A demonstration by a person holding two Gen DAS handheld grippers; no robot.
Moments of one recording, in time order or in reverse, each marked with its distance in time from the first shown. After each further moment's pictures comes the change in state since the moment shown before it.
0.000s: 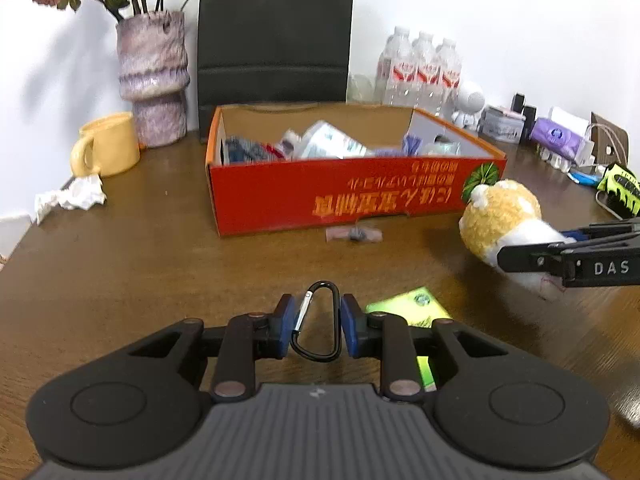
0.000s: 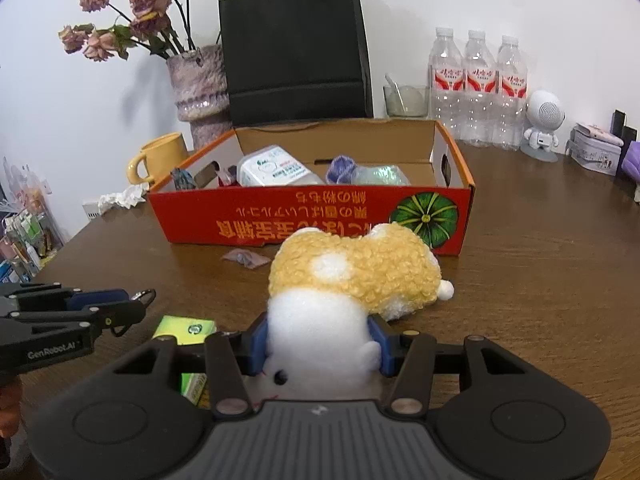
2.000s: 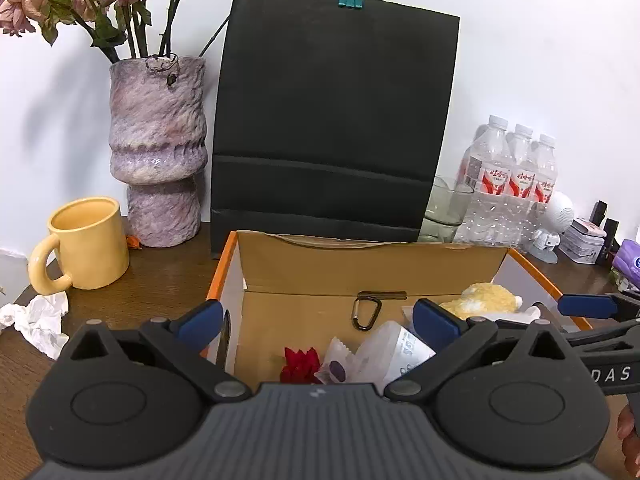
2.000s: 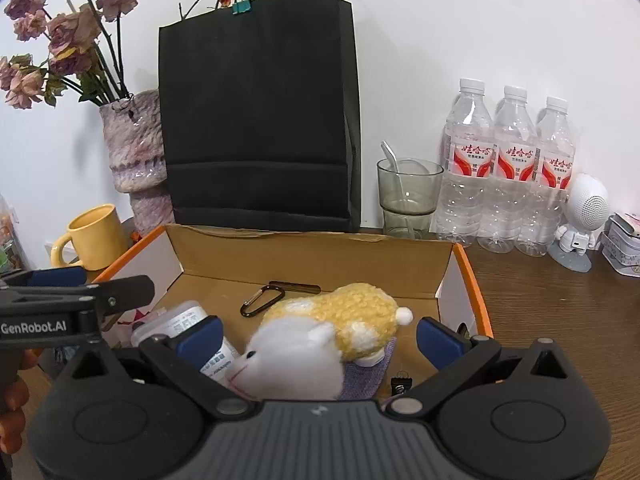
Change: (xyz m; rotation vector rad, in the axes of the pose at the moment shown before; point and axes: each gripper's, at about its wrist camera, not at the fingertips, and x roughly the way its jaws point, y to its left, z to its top) left arm 0.134 0.032 0.142 -0.146 -0.149 0.109; right arm 0.133 -0.030 0.143 -0.052 -0.104 -0.053
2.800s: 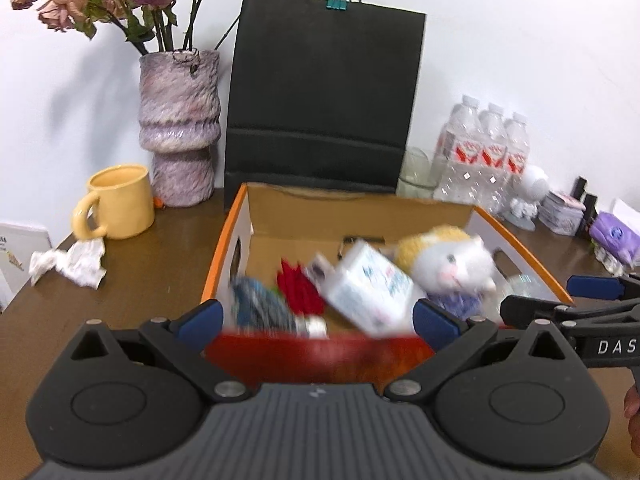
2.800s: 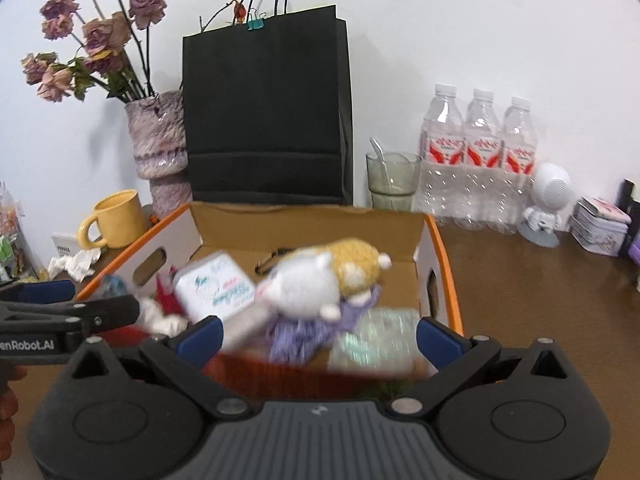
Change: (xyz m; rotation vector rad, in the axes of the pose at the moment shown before) left arm -0.090 -0.017 -0.046 0.005 0.064 0.014; right arm -0.081 0.005 -0.041 0.000 0.004 -0.019
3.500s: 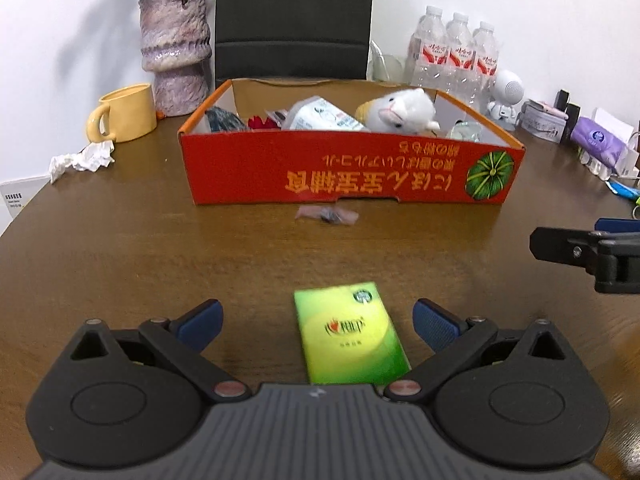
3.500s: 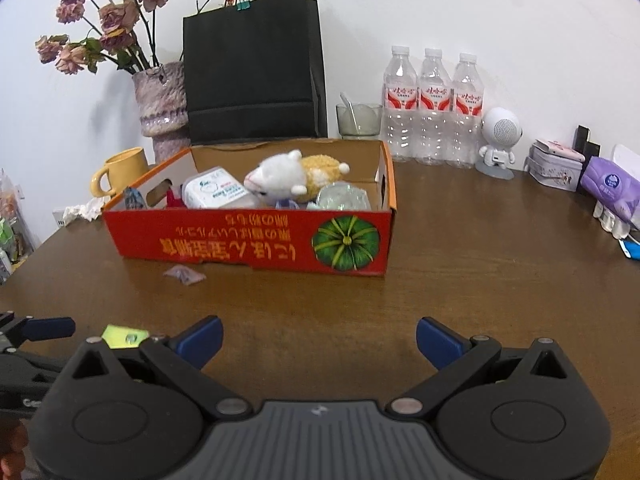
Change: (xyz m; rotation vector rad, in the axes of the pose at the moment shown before) left arm -0.044 -0.045 -0.099 0.047 0.161 0.053; right arm -0.076 -0.017 -0.086 0.032 0.068 -0.025
